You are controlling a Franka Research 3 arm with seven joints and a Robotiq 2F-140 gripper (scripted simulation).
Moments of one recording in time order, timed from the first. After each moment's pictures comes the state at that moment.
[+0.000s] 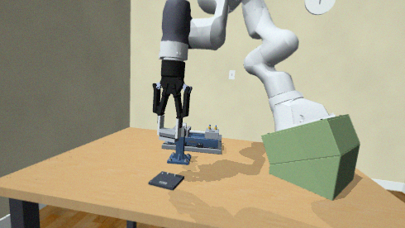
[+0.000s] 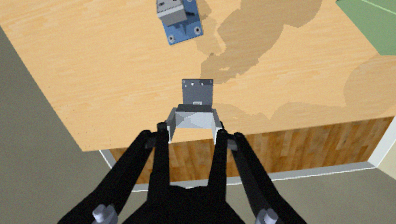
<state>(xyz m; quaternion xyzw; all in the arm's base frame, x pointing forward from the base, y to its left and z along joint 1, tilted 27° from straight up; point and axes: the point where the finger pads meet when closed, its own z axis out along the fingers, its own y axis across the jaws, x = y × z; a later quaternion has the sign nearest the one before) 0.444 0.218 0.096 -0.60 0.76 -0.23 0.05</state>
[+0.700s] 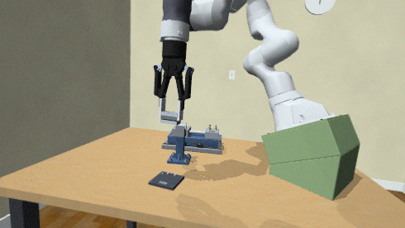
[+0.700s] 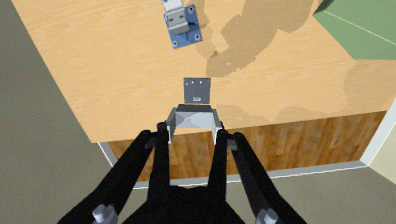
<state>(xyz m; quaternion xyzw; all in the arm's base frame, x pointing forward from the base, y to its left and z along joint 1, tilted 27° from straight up) 0.421 0.233 0.148 -0.60 0.76 -0.23 0.05</state>
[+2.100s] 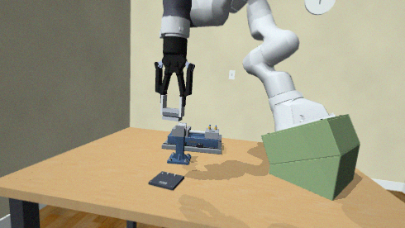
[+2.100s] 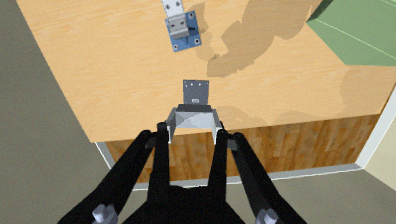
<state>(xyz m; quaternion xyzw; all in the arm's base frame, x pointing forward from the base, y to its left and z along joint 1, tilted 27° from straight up) 0.414 0.232 0.158 -0.61 0.76 -0.23 0.03</state>
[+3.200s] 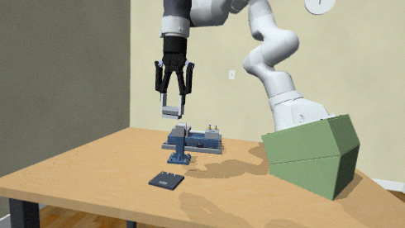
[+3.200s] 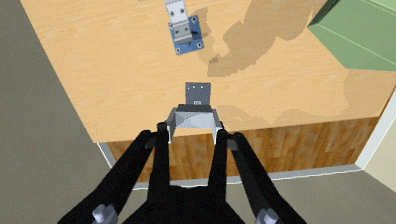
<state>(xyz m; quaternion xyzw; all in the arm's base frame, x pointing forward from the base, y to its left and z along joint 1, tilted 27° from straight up) 0.416 0.222 0.167 -0.61 0.76 -0.23 0.04</state>
